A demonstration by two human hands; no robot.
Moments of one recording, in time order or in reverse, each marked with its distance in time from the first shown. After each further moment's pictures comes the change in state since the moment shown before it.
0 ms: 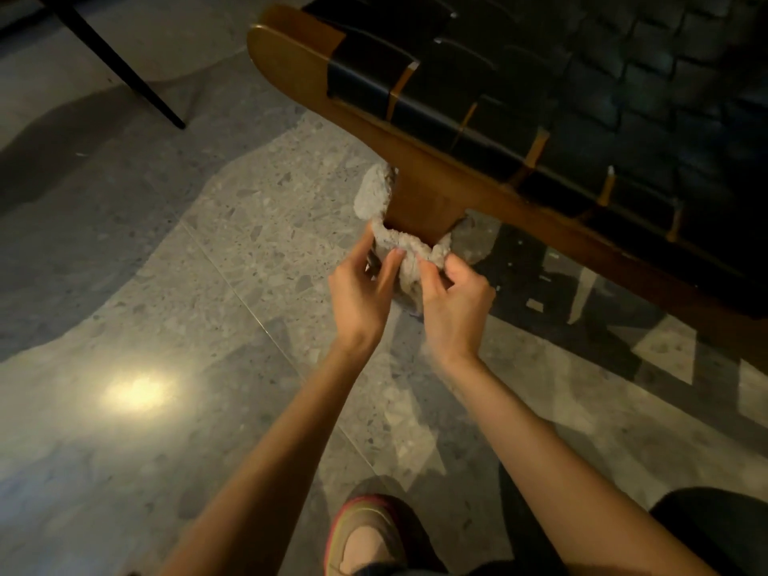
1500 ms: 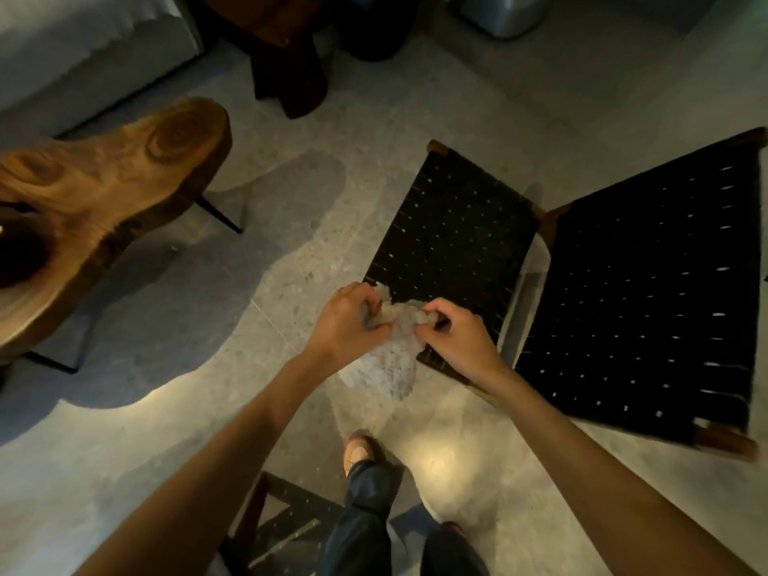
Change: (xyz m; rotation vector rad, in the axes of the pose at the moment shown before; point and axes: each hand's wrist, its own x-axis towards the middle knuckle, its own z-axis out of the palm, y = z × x) left_hand 0.145 0.557 -0.229 0.369 -0.539 -0.050; right_hand 0.109 -0.554 -0.222 -0.350 -0.664 0.138
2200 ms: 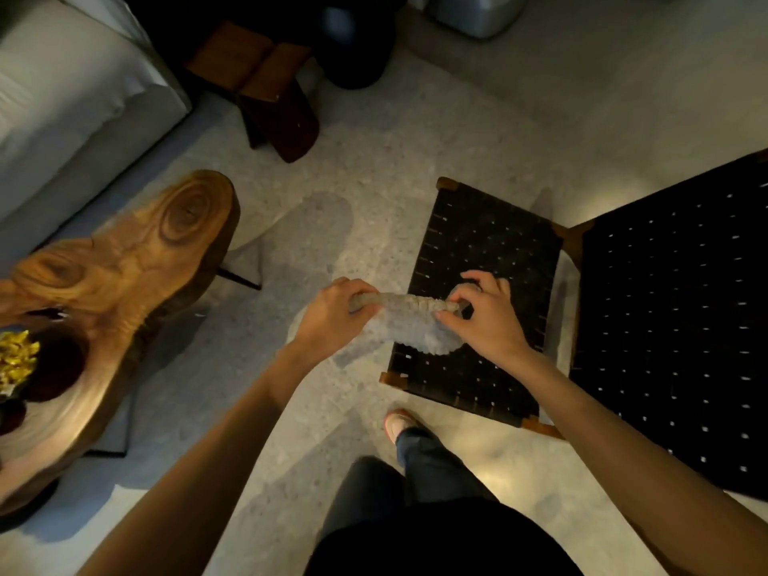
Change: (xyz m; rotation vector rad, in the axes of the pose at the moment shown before) left_hand 0.153 -0.039 -0.128 0.131 -0.102 0.066; right_hand 0.145 -0.069 -0.029 -0.338 0.181 -0.008
